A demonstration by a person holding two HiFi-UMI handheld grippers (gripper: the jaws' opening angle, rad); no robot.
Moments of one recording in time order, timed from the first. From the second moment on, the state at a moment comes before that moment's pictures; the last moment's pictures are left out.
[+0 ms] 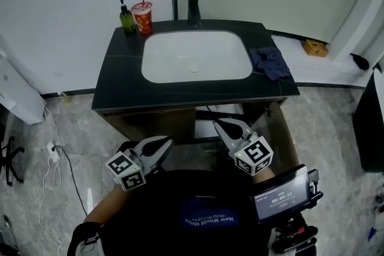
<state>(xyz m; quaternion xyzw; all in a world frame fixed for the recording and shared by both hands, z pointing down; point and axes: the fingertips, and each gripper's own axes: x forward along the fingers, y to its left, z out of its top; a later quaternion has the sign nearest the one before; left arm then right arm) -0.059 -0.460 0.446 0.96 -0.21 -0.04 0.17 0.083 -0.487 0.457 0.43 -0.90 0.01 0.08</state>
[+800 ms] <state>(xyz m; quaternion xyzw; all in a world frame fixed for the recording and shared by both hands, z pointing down) -0.059 -0.539 0.426 0.96 -0.21 -0.05 0.15 0.058 -0.553 0.432 0.39 -0.92 0.00 0.05</state>
